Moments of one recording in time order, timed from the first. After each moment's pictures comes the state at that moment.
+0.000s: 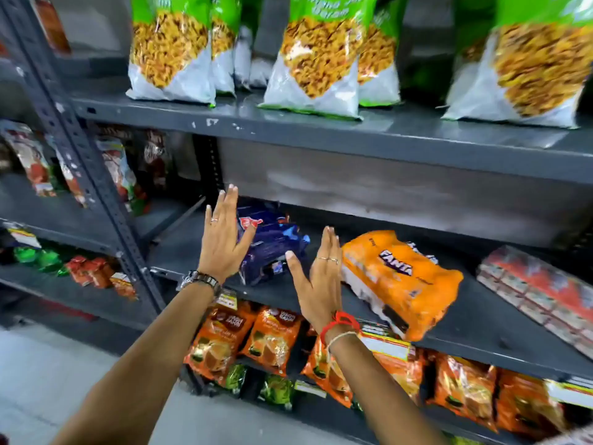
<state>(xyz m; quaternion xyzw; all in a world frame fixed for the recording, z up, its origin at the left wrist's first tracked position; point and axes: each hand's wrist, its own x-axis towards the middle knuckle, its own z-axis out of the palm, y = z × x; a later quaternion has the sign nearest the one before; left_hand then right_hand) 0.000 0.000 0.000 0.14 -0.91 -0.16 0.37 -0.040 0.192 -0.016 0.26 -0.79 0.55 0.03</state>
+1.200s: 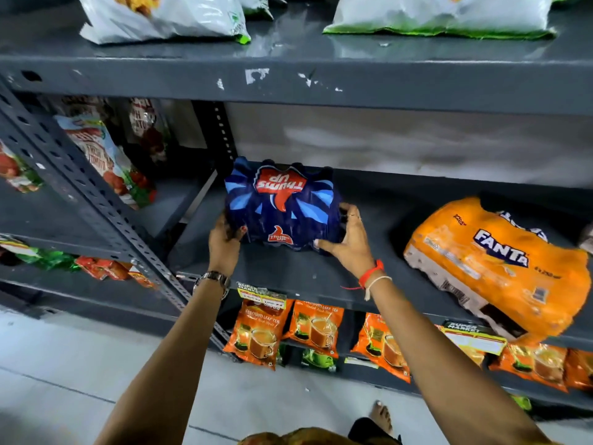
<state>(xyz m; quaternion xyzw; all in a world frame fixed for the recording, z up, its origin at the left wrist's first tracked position) -0.032 -0.142 -0.089 0.31 -0.74 -0.52 0.29 -0.141 0.072 -0.073 0.25 -0.78 0.57 -0.09</state>
